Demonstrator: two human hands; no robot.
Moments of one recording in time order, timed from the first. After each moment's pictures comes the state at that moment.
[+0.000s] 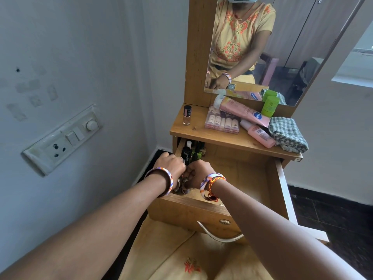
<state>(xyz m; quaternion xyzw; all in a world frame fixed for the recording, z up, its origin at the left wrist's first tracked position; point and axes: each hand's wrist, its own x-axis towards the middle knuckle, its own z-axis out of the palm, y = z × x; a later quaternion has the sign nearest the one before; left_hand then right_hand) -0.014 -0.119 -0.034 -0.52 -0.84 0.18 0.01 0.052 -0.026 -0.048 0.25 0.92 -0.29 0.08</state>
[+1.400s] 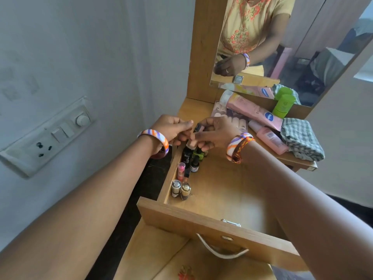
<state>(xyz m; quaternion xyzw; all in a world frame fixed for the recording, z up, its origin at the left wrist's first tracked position) -0.075 -0.088 0.022 -0.24 -0.76 -0.52 -0.30 0.022 0.039 0.033 0.22 0.79 -0.57 0.00</state>
